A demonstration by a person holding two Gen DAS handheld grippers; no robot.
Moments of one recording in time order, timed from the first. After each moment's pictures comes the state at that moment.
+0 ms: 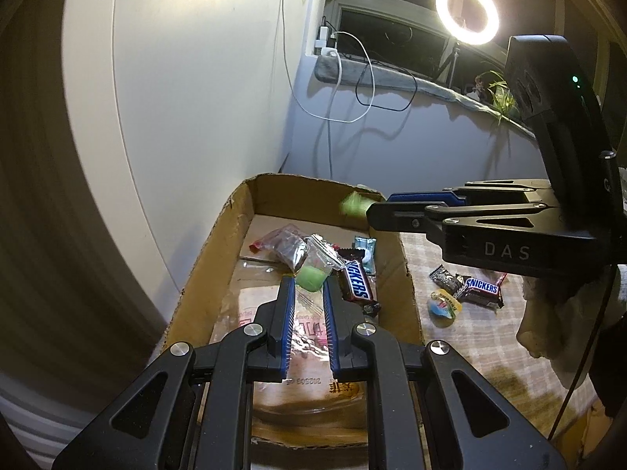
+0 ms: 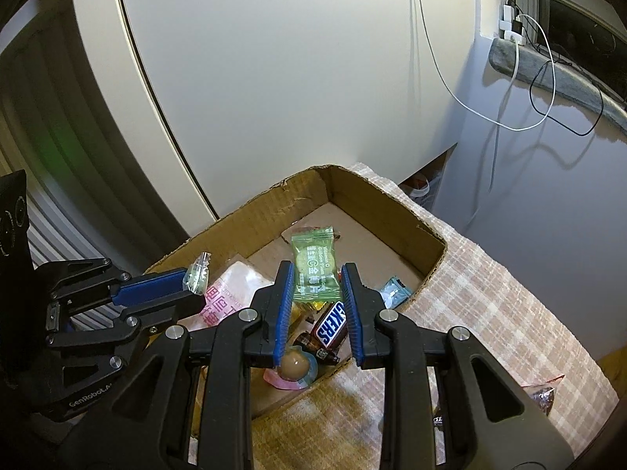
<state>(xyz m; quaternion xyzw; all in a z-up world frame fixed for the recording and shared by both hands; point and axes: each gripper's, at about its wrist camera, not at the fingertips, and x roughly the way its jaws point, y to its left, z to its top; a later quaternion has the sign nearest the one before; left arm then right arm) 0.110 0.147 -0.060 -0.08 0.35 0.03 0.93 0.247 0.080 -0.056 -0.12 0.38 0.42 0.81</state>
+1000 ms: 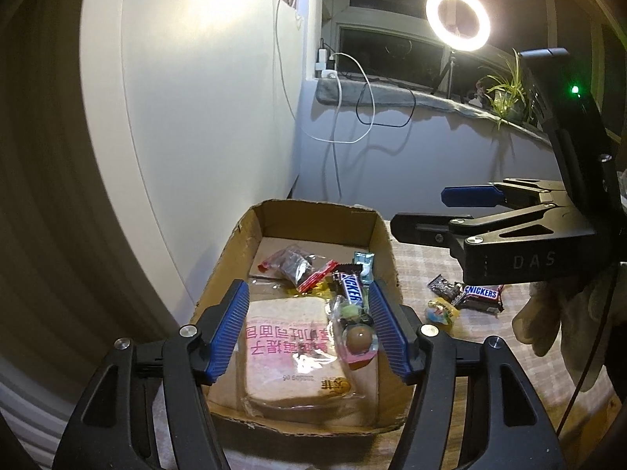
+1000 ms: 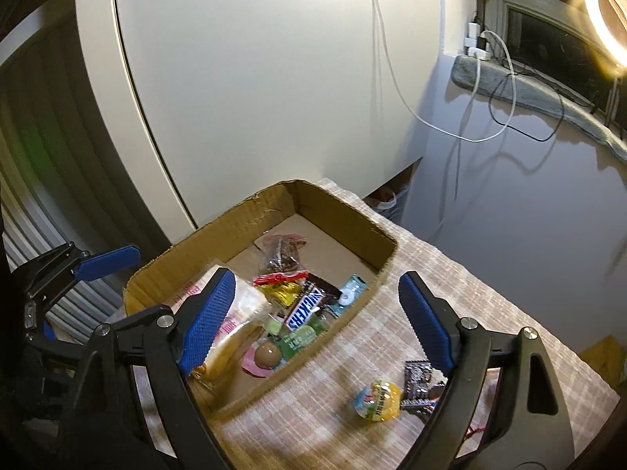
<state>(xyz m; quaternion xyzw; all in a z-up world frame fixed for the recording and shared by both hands) 0.094 0.125 -0.041 -0.03 0.31 0.05 0.95 0.234 0.045 -0.038 -0.11 0.35 0.38 0.85</state>
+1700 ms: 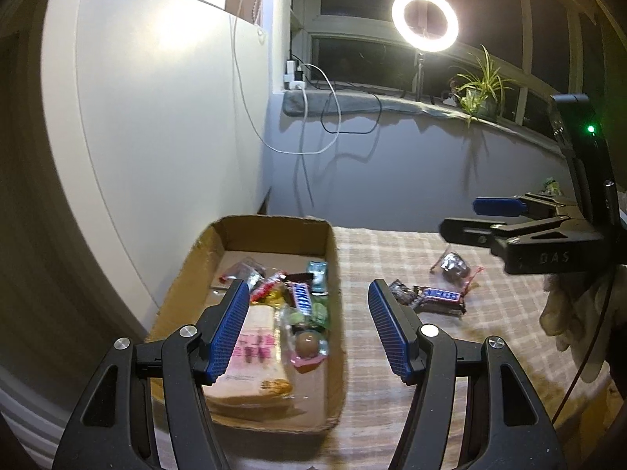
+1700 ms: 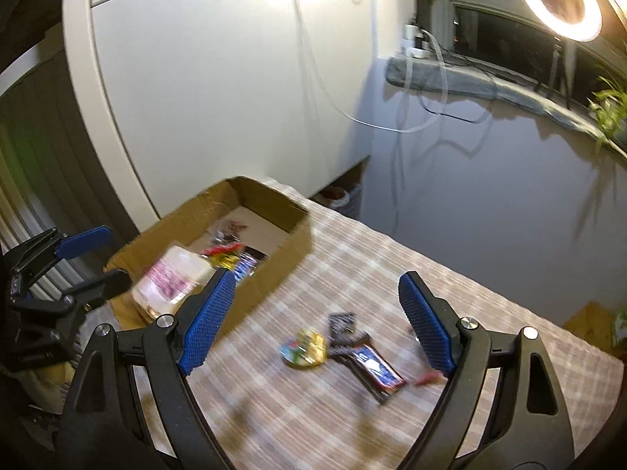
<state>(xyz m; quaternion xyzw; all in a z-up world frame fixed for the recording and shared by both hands) 0.092 0.082 -0.031 -0.02 0.30 0.02 0.95 0.223 -0.055 -0.031 -0.08 0.34 0.32 0.88</state>
